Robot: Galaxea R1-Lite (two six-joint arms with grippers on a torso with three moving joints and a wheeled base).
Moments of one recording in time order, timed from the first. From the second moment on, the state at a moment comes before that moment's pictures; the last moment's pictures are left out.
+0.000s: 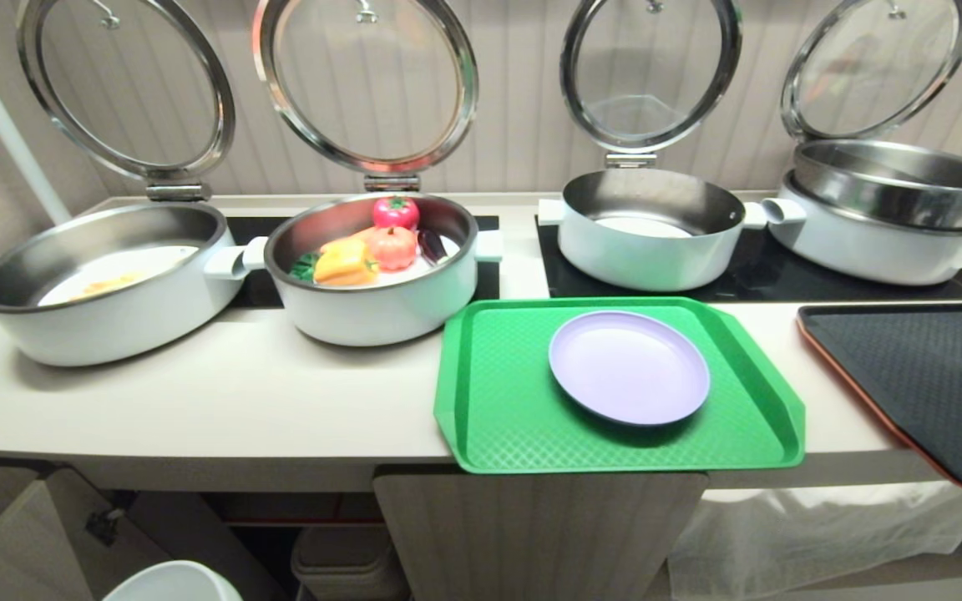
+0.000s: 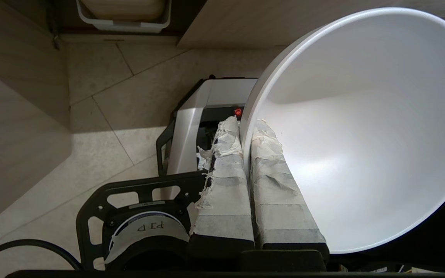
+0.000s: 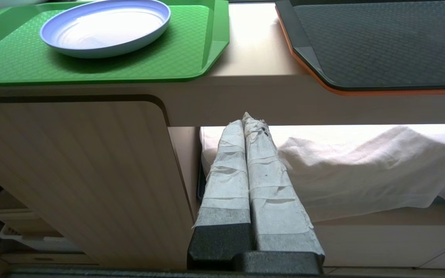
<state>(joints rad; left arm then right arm) -0.05 0.86 -0.62 0.69 -0.27 -0.15 0.00 0.00 0.00 0.00 0.00 0.02</state>
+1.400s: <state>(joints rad) -0.04 1.28 -1.01 0.67 -0.27 -0.16 0.00 0.00 0.00 0.00 0.00 0.02</state>
